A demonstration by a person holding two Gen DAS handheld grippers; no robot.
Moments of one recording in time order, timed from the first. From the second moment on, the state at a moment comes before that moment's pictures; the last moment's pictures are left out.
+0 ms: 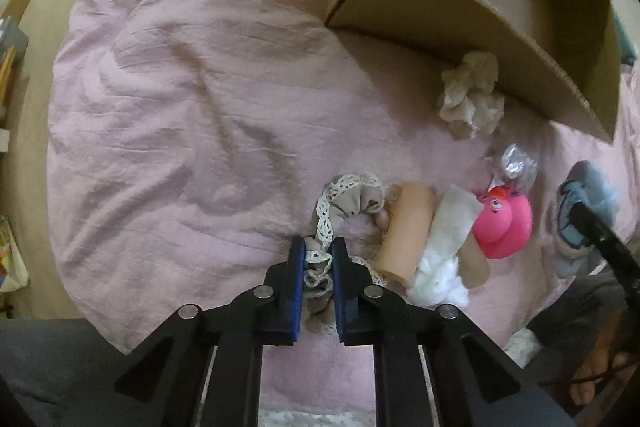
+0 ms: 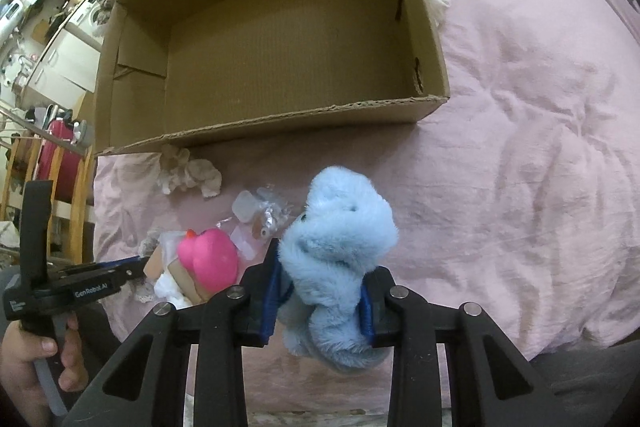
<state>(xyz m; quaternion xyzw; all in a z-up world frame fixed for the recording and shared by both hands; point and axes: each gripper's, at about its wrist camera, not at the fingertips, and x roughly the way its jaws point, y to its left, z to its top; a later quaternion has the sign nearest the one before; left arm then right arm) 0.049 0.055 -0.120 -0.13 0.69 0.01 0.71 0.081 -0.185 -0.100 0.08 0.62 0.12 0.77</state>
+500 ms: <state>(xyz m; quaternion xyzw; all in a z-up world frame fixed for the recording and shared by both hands) 0.011 0.086 -0.018 -0.14 0.55 0.05 0.82 0.057 -0.213 -0.055 0.11 0.59 0.16 0.78</state>
